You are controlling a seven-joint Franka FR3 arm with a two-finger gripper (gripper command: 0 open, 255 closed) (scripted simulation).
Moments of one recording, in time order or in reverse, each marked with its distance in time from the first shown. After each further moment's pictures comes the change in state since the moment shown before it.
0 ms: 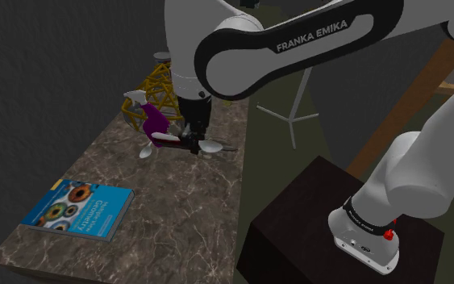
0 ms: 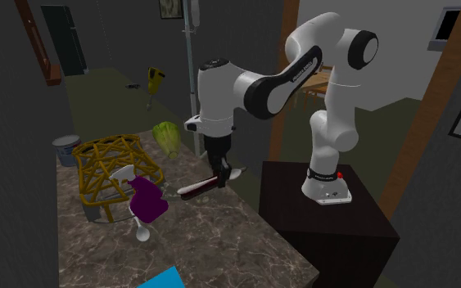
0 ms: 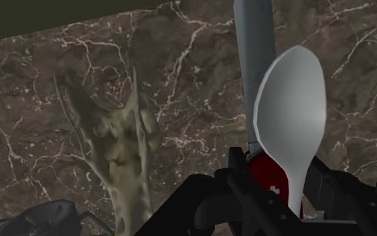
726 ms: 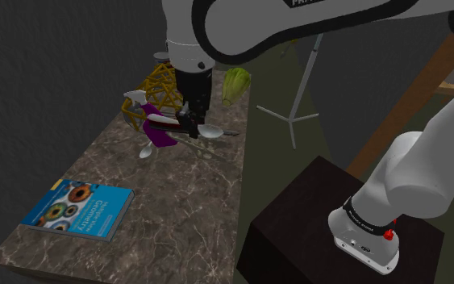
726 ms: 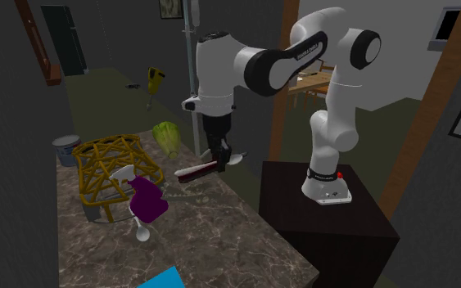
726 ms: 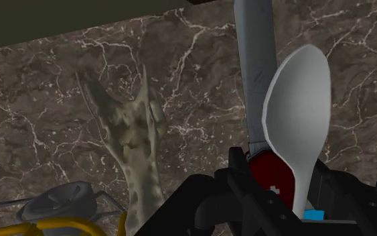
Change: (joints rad) arm -0.004 -0.029 -0.005 0.117 0.011 -0.144 -0.010
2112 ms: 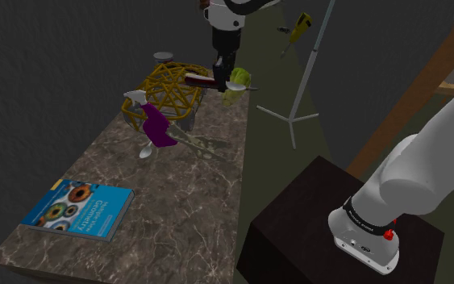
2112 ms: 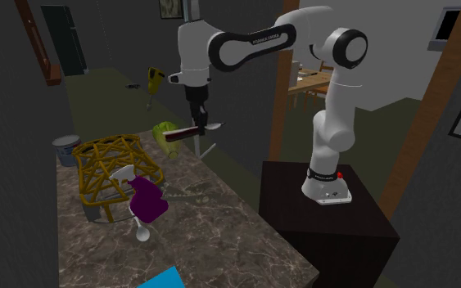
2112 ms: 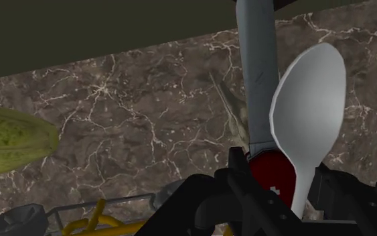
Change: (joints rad) arm -0.164 0.005 -0.194 0.070 -0.014 -0.072 -0.351
